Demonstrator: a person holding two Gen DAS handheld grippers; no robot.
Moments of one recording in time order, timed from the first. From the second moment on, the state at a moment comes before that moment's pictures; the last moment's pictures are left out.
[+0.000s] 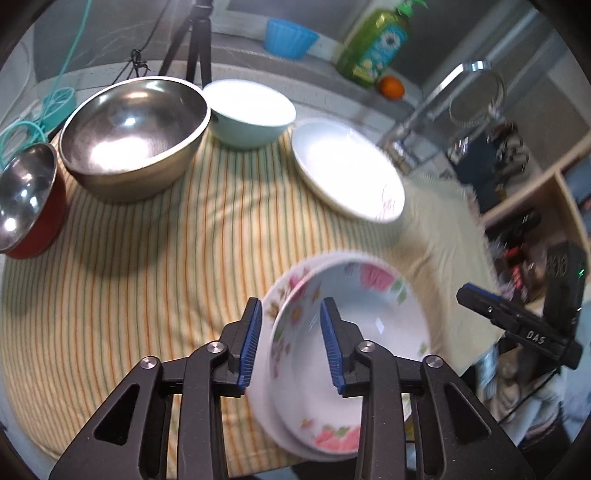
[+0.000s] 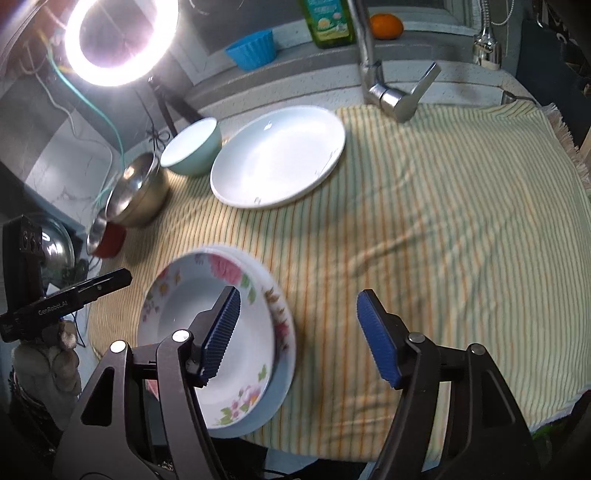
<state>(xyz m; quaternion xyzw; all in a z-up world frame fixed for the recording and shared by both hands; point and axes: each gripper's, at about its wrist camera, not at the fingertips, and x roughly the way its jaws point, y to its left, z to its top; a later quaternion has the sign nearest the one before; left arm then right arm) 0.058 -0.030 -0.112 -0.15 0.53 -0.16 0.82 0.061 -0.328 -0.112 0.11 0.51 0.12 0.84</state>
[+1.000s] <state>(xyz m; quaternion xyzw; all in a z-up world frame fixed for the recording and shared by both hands) 0.177 -0.068 -0.141 -0.21 0.52 -0.08 0.82 0.217 -0.369 -0.140 0.13 0.52 0.16 0.83</state>
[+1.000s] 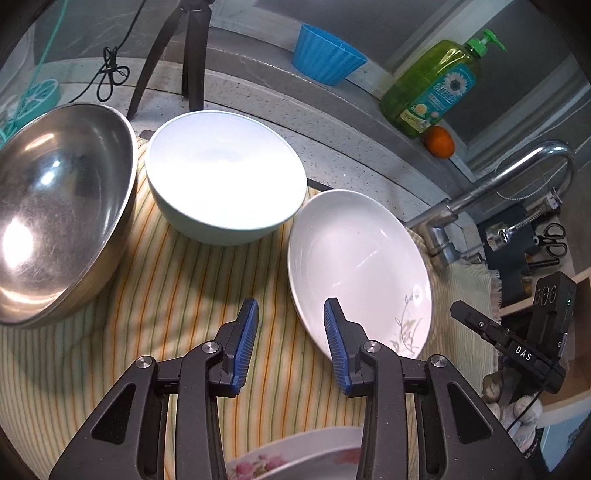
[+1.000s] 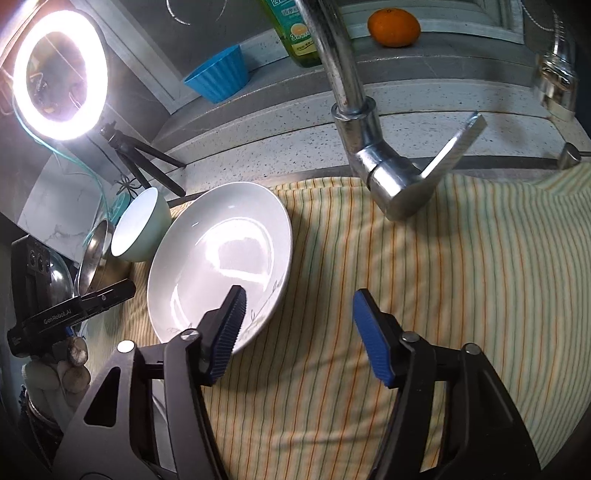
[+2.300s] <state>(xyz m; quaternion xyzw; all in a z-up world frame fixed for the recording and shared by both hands) 0.209 -0.089 -0.159 -0.18 0.54 -0.10 0.82 0.254 -0.345 -0.167 0.12 0.56 0.19 0.80</state>
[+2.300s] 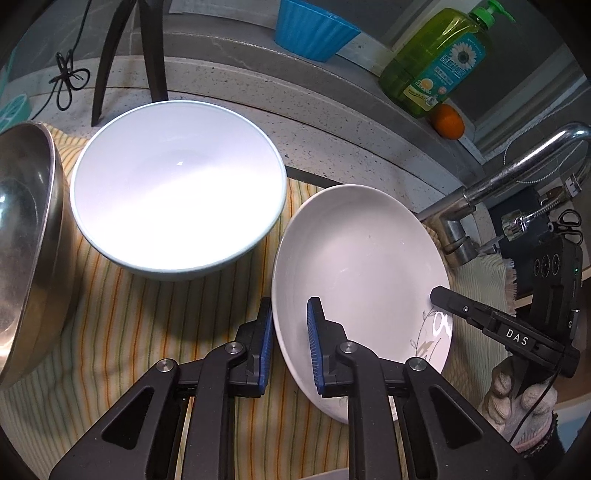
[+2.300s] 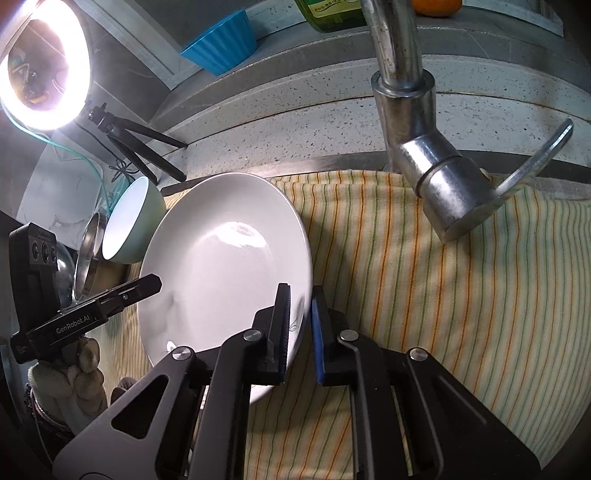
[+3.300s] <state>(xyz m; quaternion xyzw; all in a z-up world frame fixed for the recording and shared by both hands) 0.083 -0.066 -0.091 -0.19 0.50 -0.09 0.84 0.130 -0.332 -0.105 0.11 0.54 0.26 0.79</state>
